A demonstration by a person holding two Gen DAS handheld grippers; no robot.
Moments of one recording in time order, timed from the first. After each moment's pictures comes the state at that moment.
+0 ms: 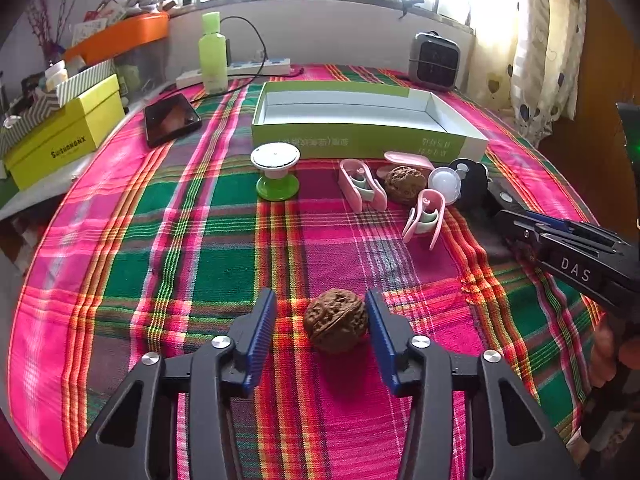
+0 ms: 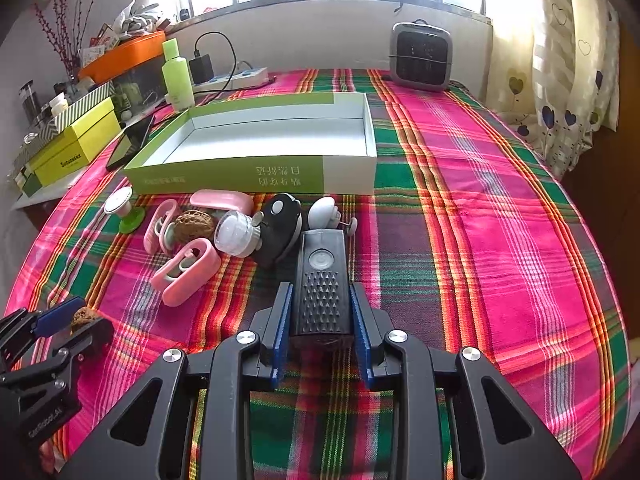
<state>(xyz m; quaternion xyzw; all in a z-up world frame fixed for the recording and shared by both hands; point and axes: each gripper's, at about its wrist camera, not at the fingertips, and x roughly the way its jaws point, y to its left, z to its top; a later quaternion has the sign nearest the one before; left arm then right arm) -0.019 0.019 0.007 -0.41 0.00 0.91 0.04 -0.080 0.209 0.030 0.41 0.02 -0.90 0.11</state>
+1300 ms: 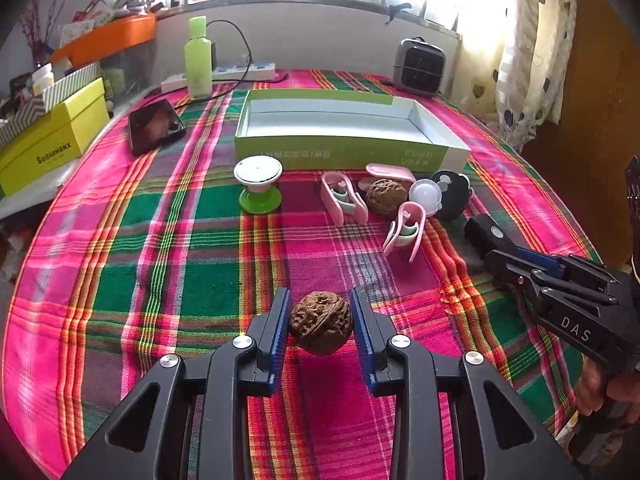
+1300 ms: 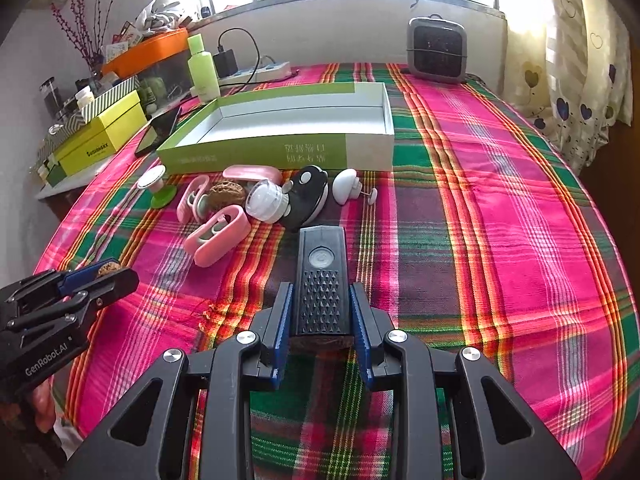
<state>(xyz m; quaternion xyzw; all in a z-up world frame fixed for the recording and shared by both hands) -0.024 0.019 0.017 -0.41 -0.02 0.91 0.06 -0.062 0.211 0.028 0.42 0.00 -0.90 0.15</state>
